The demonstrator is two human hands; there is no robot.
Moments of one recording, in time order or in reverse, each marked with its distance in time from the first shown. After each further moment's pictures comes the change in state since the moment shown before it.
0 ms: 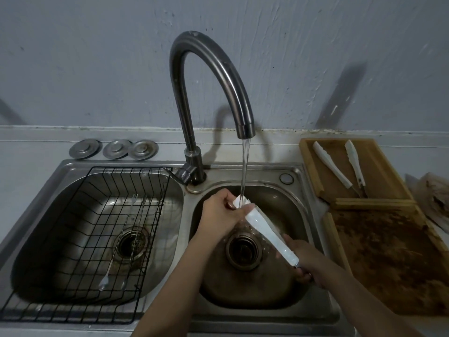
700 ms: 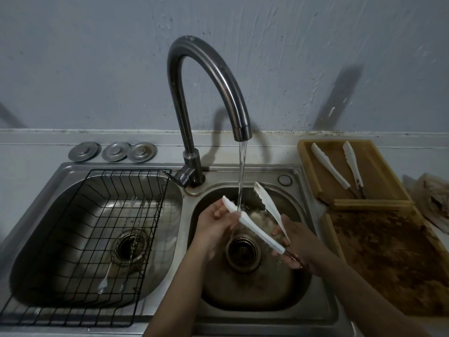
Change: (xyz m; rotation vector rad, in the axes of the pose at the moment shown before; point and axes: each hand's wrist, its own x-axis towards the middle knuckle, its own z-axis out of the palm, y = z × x) left_hand -0.006 -0.031 0.007 -0.785 -0.091 -0.330; right_hand -0.002 -0.021 0.002 0.066 0.008 -0.339
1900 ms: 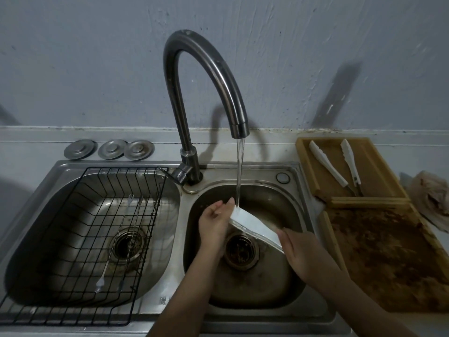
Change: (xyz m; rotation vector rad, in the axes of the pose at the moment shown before) left_hand 0.002 -0.007 0.020 -0.069 0.316 -0.032; right_hand -0.016 0.021 -0.005 -0.895 0.202 -0.513
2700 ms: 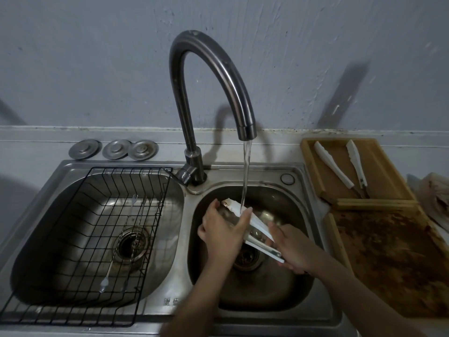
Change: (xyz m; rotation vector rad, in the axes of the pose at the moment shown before) left_hand -0.018 -0.006 -0.003 0.724 0.175 0.423; right_hand 0.023 -0.039 -0.011 0.465 -0.298 0.341
